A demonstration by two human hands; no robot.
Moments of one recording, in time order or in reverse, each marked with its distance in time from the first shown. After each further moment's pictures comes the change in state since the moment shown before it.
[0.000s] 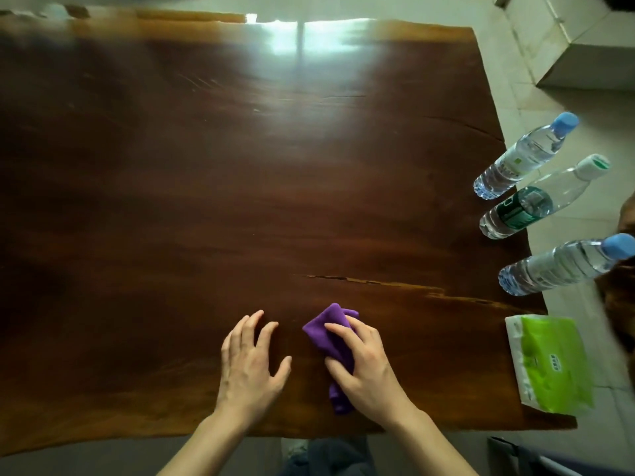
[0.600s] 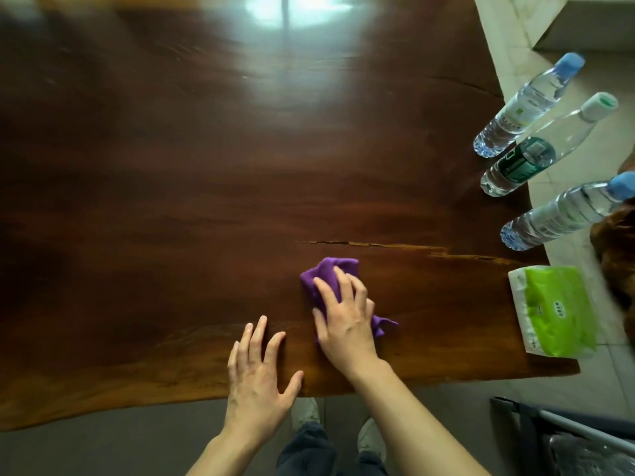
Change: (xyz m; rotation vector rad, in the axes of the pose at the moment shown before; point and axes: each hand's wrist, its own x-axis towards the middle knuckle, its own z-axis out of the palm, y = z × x) left_hand -0.067 -0.021 0.034 0.032 -0.072 0.037; right_hand 0.018 -0.006 0.064 -0.388 0.228 0.064
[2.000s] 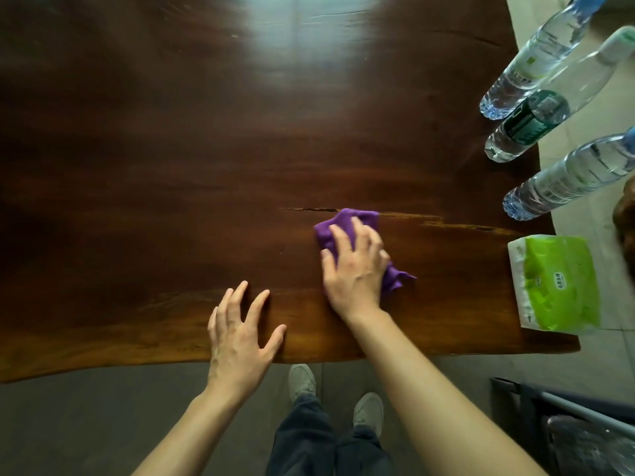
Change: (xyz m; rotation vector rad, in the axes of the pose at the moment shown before) left_hand 0.006 0.013 0.005 -0.007 0.091 -0.087; right_hand 0.027 0.040 -0.011 -0.017 0.164 0.079
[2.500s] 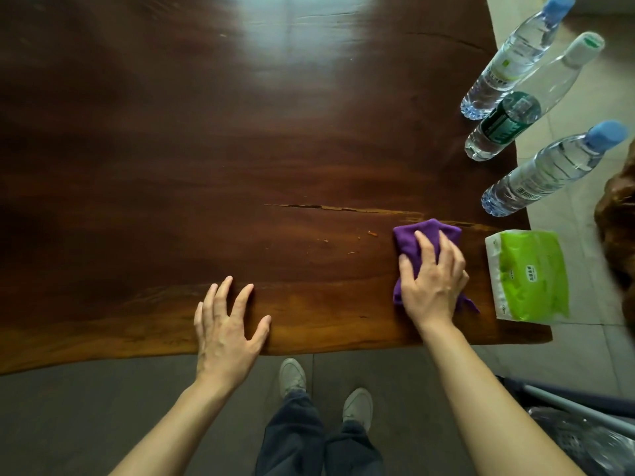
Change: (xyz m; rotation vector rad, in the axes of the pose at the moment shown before) left_hand -0.003 0.010 -0.001 -0.006 0.023 -0.045; right_hand -0.017 0.133 -0.049 -0.095 0.117 0.216
